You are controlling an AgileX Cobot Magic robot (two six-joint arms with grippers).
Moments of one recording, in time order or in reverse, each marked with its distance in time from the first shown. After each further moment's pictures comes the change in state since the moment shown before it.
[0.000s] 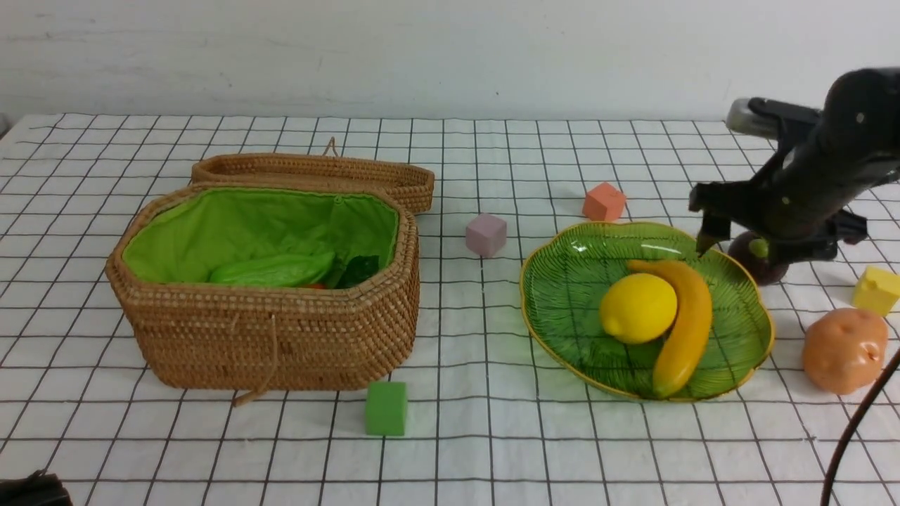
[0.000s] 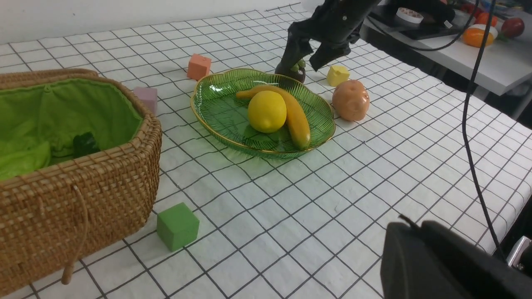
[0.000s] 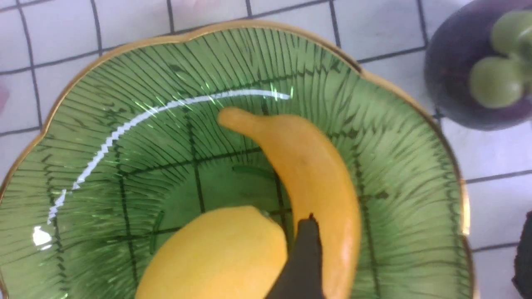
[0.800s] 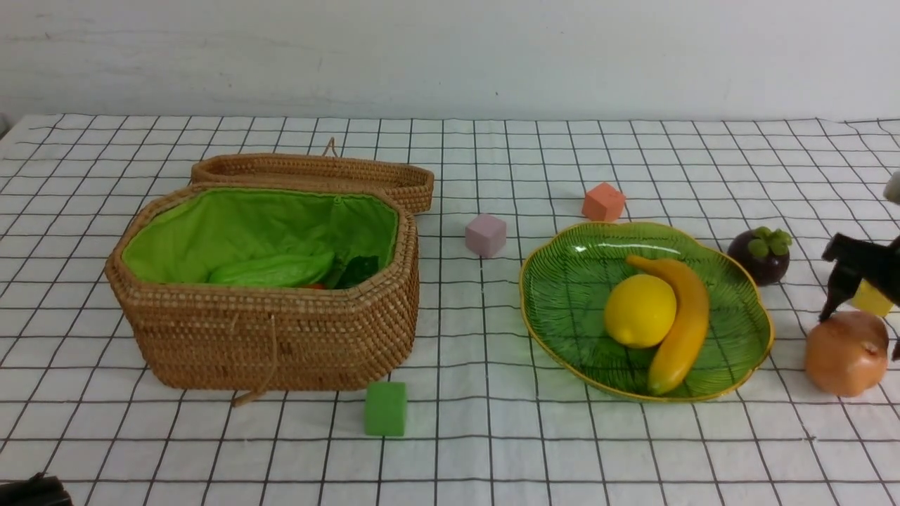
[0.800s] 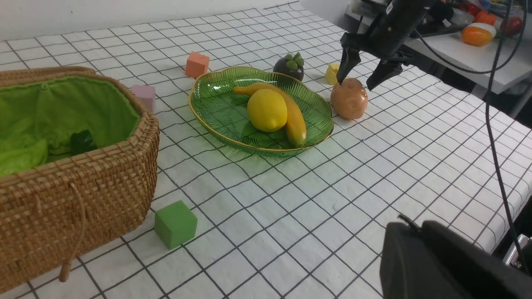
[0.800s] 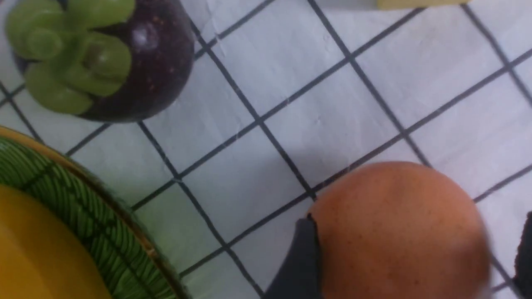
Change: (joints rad) right arm -0.302 0.056 0.157 0.137 0.014 0.046; left arm 0.000 0.000 0.000 -0.004 0.003 0.000
